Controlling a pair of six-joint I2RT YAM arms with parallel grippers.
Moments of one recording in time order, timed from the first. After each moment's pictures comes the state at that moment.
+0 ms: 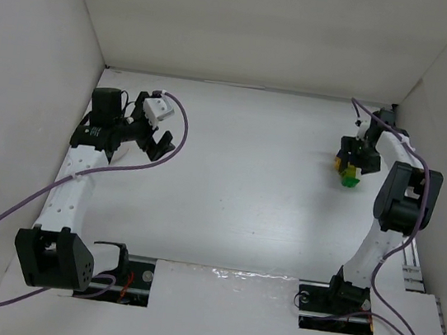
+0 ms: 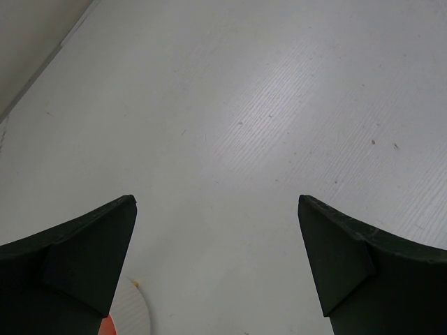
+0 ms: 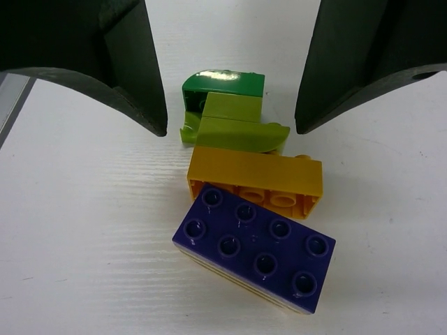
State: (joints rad) left arm 0.02 1.19 1.09 -0.57 0.75 0.67; right arm -0.17 1.99 1.53 -0.75 -0.04 -0.17
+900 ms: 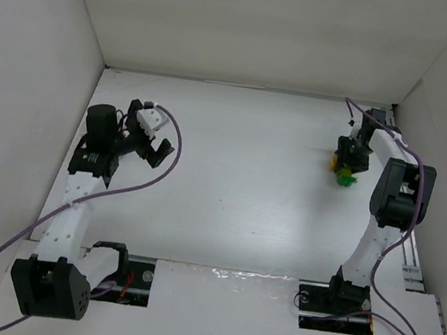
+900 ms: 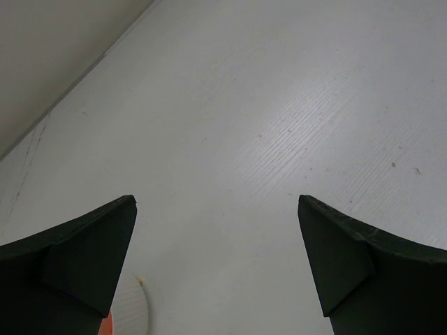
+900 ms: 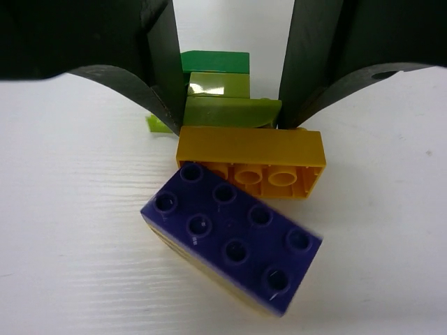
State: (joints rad) left arm 0.02 1.05 0.93 -0.37 0.68 0.58; right arm -0.14 2.04 1.56 -0.77 -0.03 -0.10
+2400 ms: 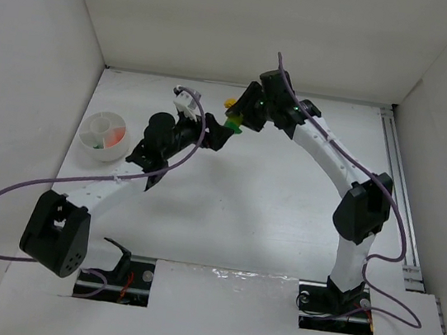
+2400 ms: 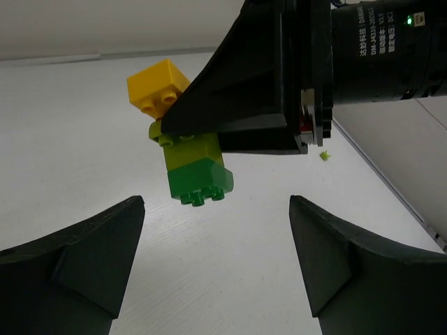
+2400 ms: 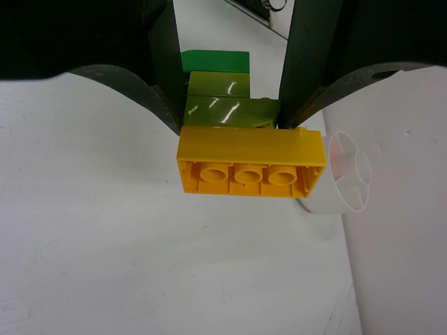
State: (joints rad) left arm -0.44 1.29 0.77 0.47 0.28 -0.42; right arm 0.58 1.95 1.89 -0.59 -0.05 0.94
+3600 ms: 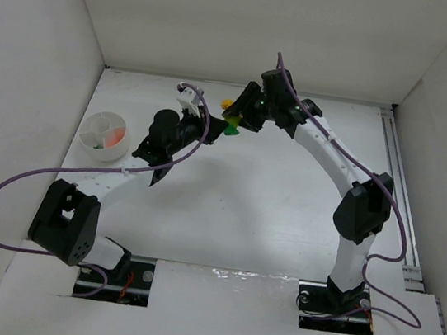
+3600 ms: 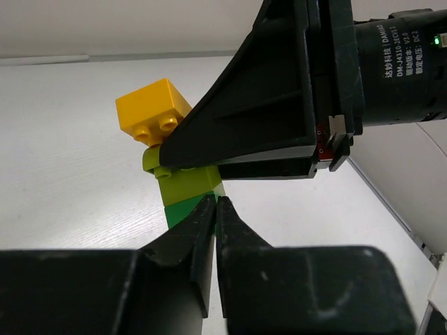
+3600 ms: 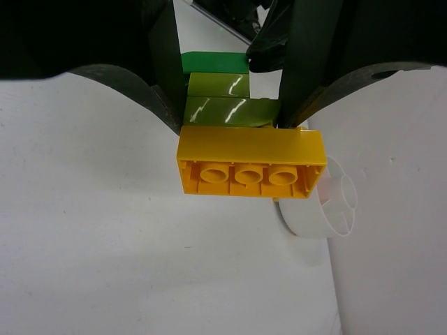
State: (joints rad) left arm -0.44 1.38 0.81 0.53 0.28 -0.47; right arm 0.57 1.95 1.89 -0.58 -0.15 0.95
